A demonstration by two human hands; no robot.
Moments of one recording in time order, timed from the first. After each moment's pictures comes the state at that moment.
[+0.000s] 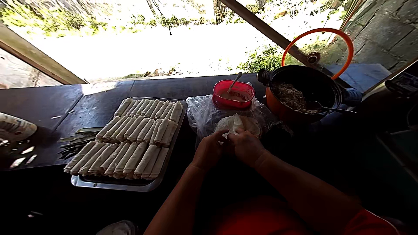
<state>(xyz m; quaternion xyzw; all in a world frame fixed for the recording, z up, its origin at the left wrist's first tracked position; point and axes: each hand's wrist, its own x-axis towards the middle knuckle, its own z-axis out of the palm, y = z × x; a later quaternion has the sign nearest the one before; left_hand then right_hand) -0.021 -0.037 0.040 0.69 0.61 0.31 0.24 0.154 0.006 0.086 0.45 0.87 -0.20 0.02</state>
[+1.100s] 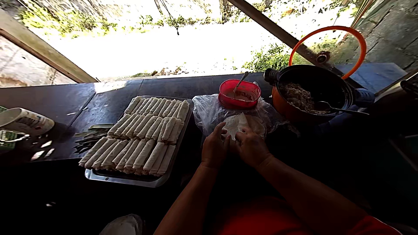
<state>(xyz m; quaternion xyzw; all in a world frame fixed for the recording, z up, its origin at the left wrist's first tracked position) -0.004 -0.038 0.033 0.61 0.69 0.36 0.10 0.152 0.000 0.067 0.51 0.84 -0.18 -0.07</state>
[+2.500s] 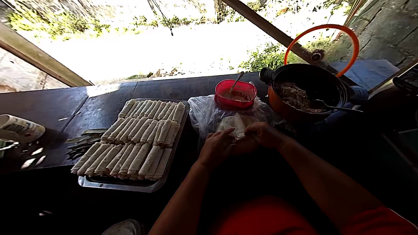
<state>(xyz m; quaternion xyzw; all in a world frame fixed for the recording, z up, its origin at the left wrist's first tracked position) -0.021 -0.028 0.023 0.76 0.56 0.30 0.14 0.222 0.073 0.054 0.30 0.90 -0.28 -0.14</state>
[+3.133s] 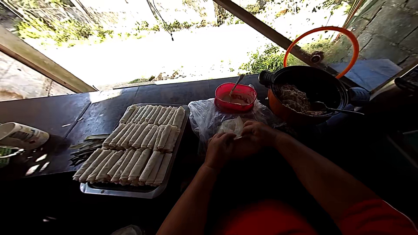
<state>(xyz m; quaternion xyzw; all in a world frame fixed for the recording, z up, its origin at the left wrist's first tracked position) -0.003 -0.018 0.017 0.69 0.64 0.31 0.13 0.208 0.103 0.046 0.26 0.91 -0.31 -0.08</state>
